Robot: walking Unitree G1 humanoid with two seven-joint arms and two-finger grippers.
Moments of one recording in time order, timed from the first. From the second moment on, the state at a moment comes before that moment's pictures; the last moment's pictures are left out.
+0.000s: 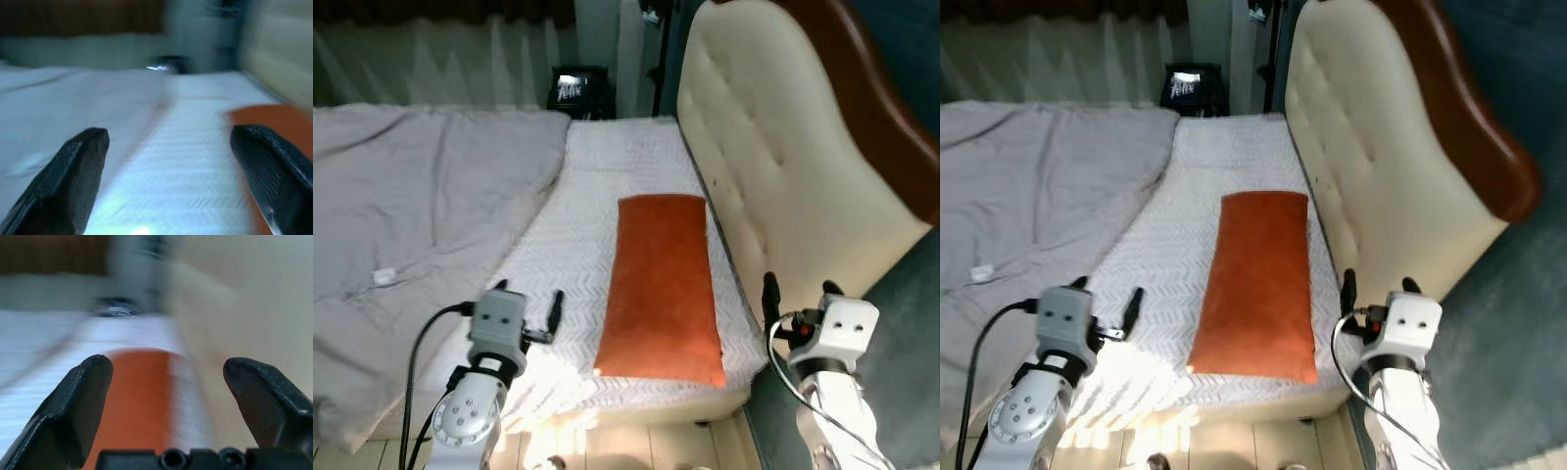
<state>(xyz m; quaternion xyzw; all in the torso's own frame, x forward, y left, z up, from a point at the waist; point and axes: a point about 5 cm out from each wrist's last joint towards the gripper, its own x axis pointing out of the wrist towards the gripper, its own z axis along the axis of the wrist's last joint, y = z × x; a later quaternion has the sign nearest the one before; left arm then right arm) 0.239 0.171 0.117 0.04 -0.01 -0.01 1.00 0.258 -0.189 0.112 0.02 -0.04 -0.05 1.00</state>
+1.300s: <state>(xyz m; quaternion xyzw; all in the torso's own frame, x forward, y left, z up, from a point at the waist) 0.274 0.137 0.106 0.02 0.00 -0.13 0.99 0.266 -0.178 0.087 -0.01 0.01 -0.01 1.00</state>
